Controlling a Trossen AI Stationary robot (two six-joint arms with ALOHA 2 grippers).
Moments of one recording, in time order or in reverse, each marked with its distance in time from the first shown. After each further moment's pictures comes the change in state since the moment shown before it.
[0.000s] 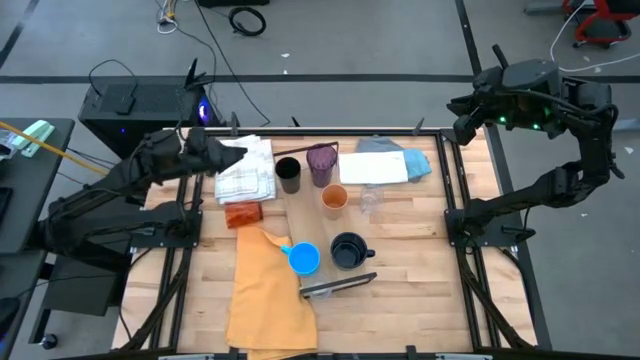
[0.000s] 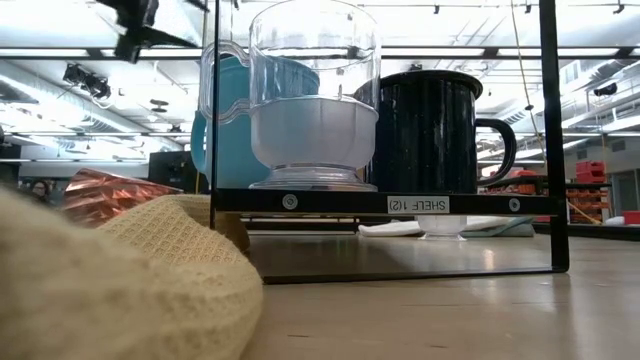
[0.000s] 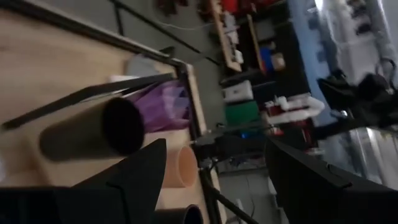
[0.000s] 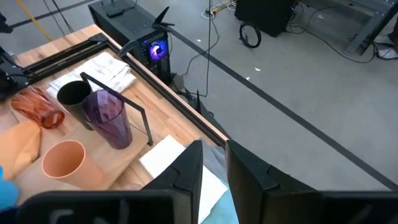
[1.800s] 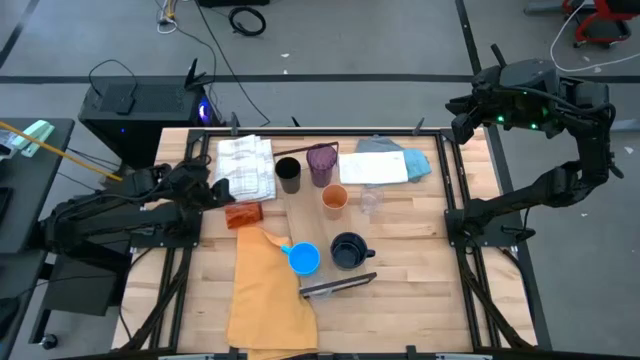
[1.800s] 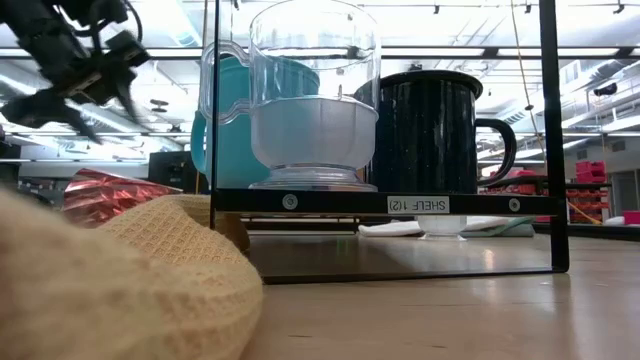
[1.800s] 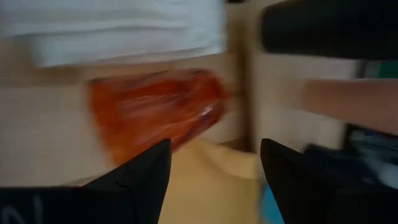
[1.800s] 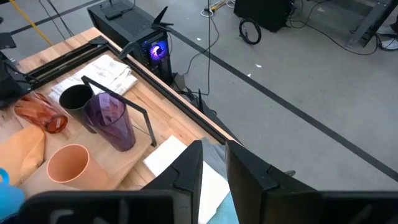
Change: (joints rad) left arm -0.061 -0.084 -0.227 -0.508 0.070 -0.113; right arm 0.000 0.007 0.000 0.000 0.000 0.042
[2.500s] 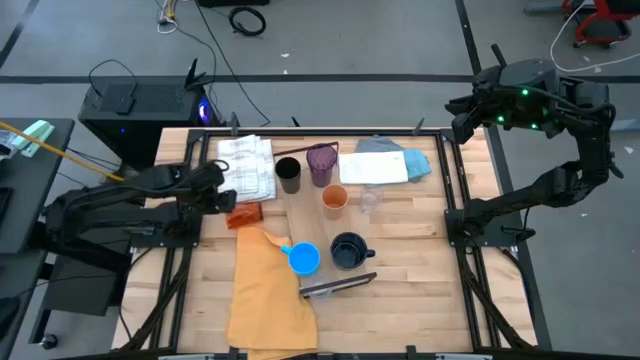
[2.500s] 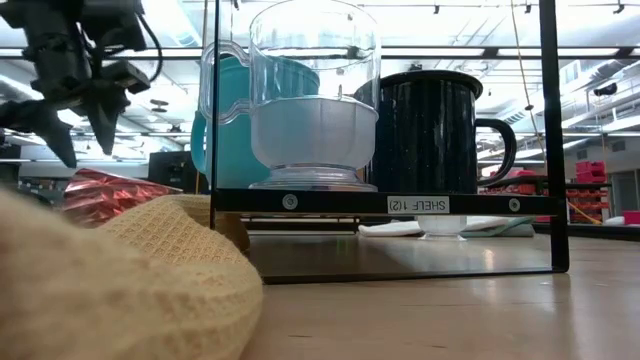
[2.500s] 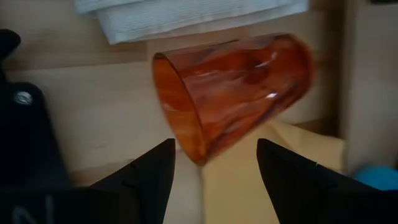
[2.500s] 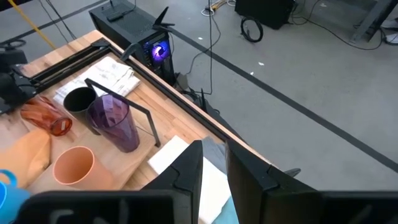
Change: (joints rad) left arm -0.020 0.186 0.024 -0.151 0.018 0.119; right arm 0.000 0.000 0.000 0.000 -0.008 0.027
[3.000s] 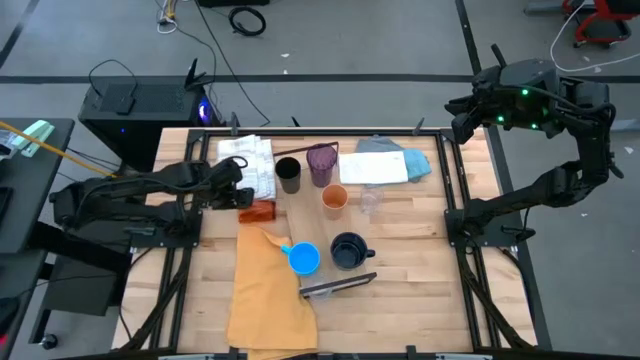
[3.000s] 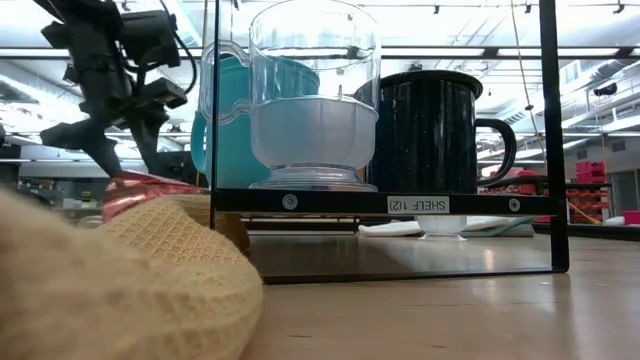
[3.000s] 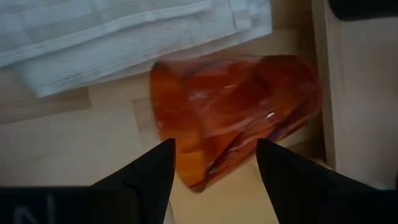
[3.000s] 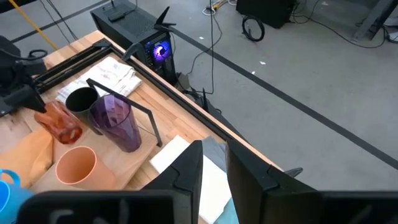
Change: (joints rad) left arm -0.001 0.223 -0.003 0.260 -0.018 0.073; right arm 0.000 0.000 0.000 0.000 -0.007 0.006
